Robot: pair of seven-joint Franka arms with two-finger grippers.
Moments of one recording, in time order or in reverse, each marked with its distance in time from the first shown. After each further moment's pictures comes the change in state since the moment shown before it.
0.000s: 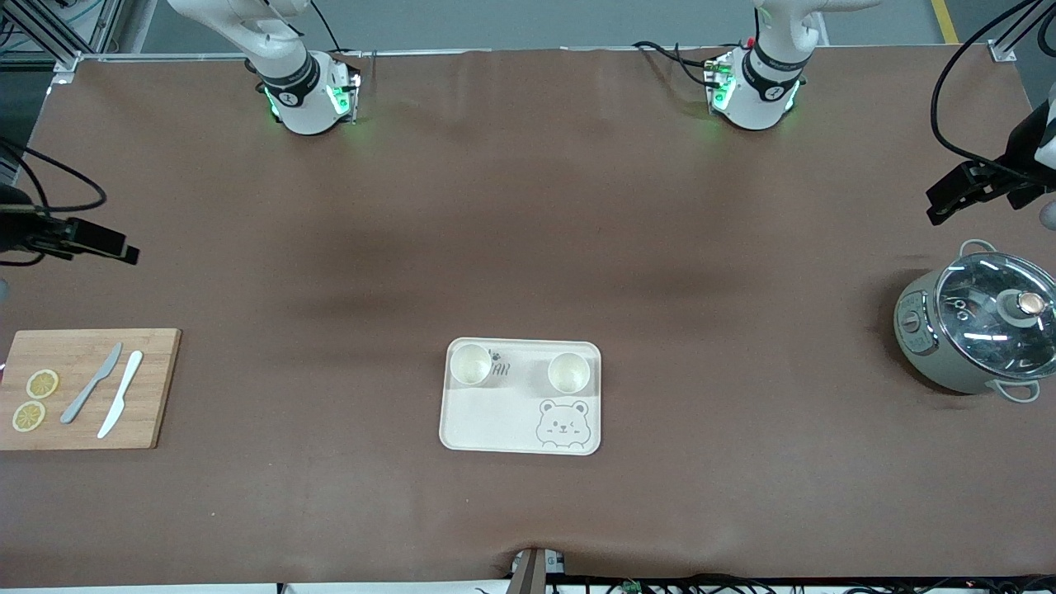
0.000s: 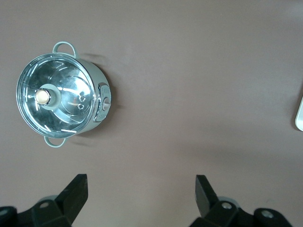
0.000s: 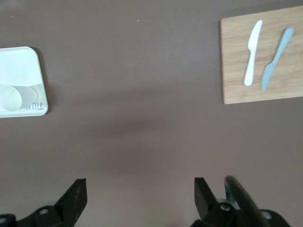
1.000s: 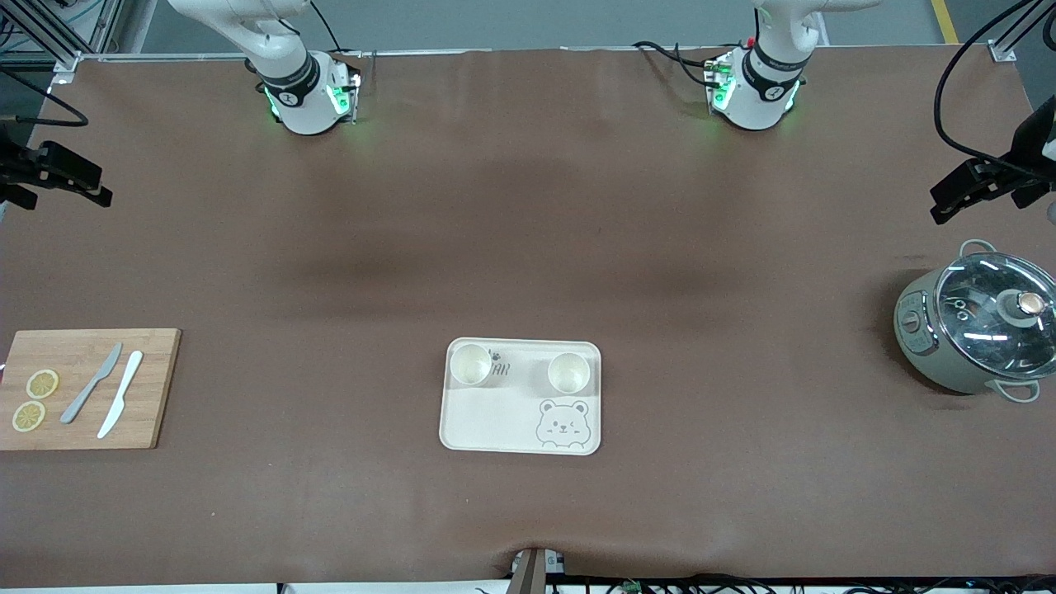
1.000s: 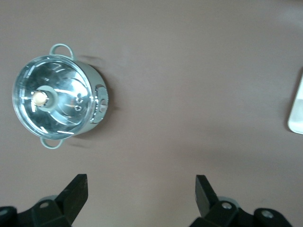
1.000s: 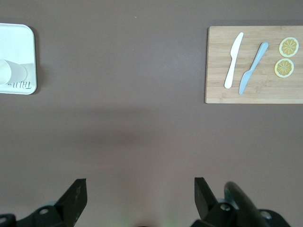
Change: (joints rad) left arm 0.003 0.000 0.001 0.013 -0.027 0.000 0.000; right arm 0.000 -0.201 0.031 -0.184 -0.078 0.047 -0.084
